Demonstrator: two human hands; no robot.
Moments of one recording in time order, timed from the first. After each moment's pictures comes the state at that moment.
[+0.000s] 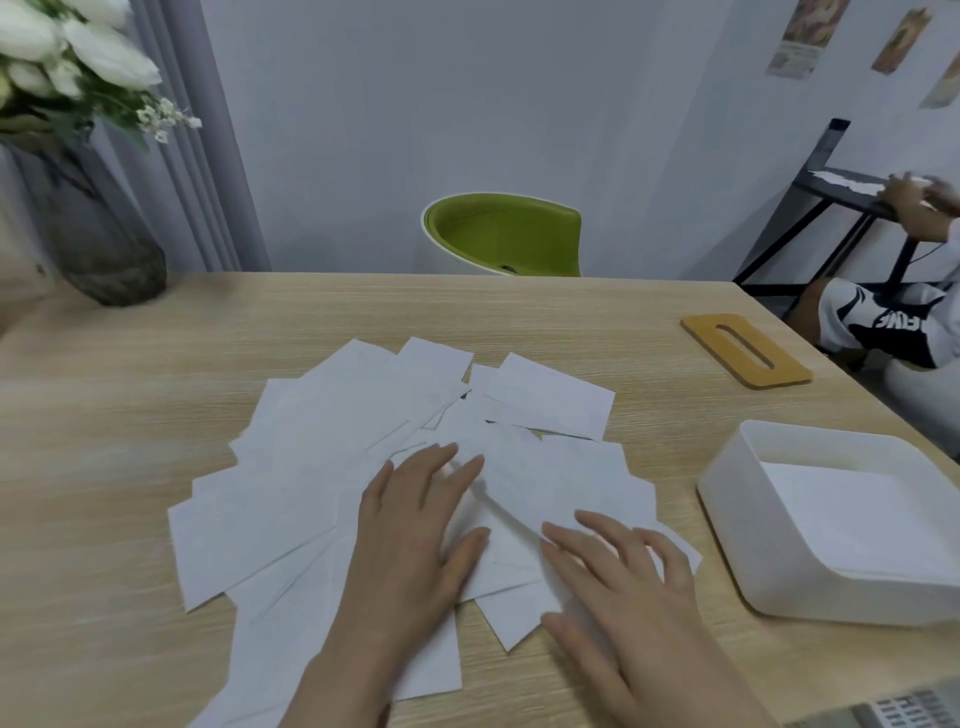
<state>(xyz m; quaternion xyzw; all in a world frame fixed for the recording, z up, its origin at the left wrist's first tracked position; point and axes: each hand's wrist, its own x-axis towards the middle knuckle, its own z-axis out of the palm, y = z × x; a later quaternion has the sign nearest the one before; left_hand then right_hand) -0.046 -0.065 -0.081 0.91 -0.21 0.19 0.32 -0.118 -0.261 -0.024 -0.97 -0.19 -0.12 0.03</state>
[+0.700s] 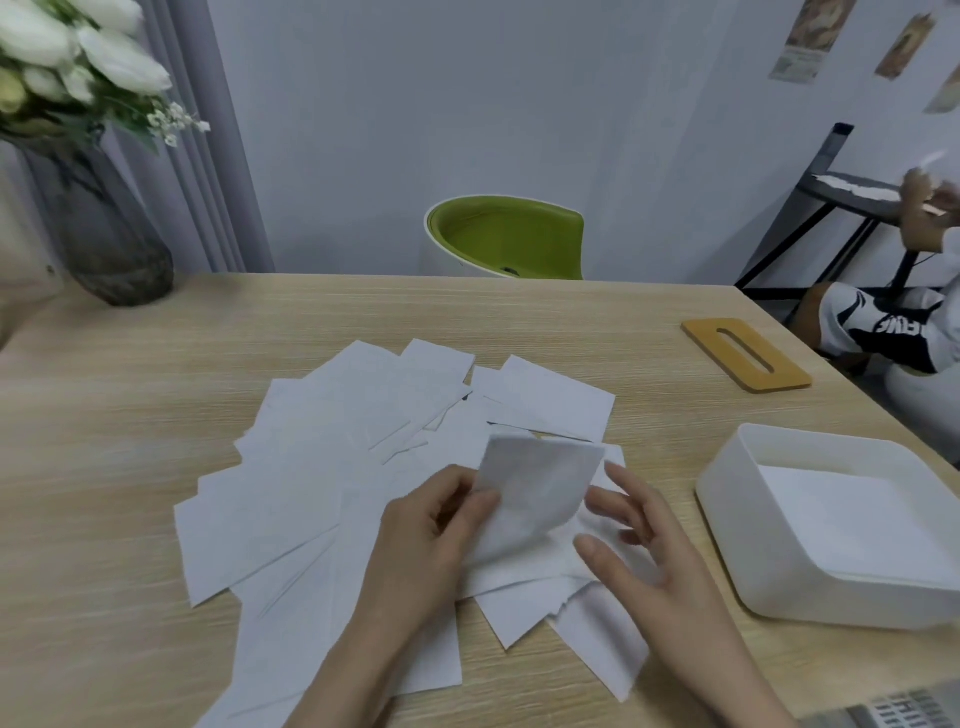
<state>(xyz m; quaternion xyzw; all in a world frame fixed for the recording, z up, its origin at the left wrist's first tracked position) -0.055 -0.078 -0.046 0.76 -0.10 0.04 0.63 -0.102 -0.276 -0.029 -0.84 0.02 -0.06 0.55</state>
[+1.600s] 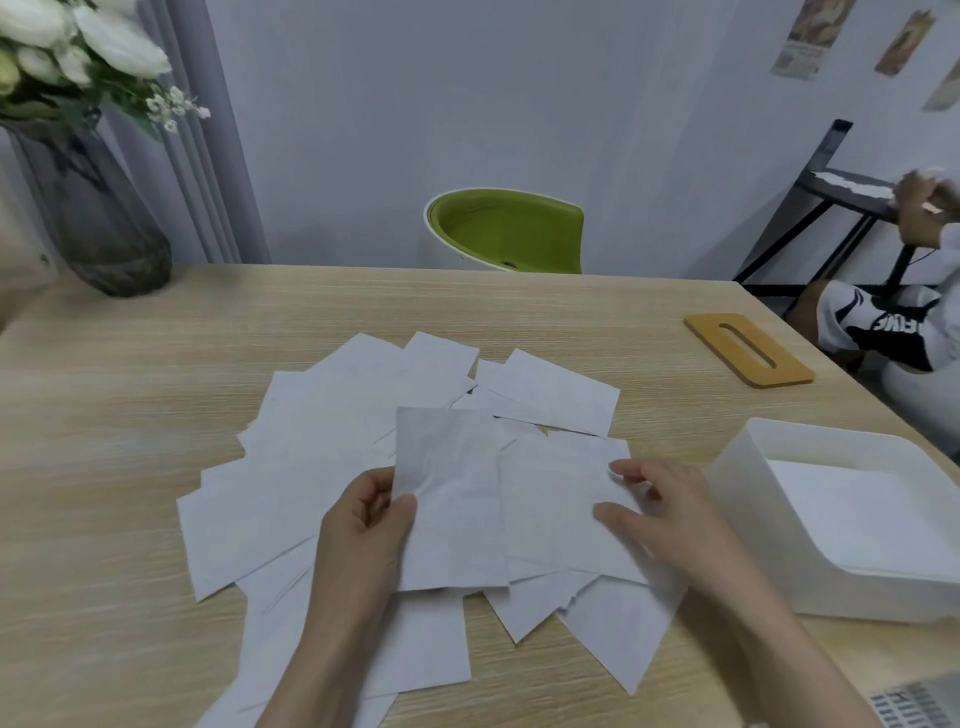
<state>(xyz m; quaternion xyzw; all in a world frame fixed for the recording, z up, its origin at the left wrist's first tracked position) -0.056 -0.045 -0.068 0.67 0.10 0.02 0.74 -0.047 -0.315 -0.043 -0.95 0.09 -0.01 0.28</state>
